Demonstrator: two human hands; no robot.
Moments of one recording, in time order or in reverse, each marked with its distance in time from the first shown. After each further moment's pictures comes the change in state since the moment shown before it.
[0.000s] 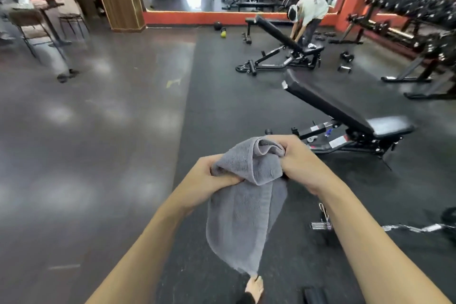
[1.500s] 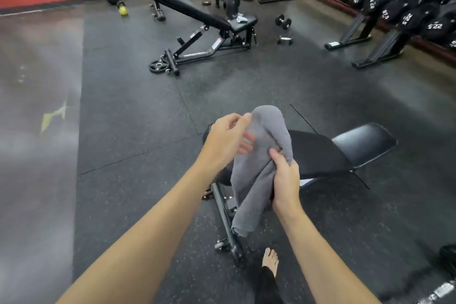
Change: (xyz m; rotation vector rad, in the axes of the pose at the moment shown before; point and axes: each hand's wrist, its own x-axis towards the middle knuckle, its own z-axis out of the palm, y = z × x) left_hand 1.044 -0.031 0.116 0.108 -0.055 -0.153; right_hand 0.599 0.442 -0.540 0.674 1.097 0.294
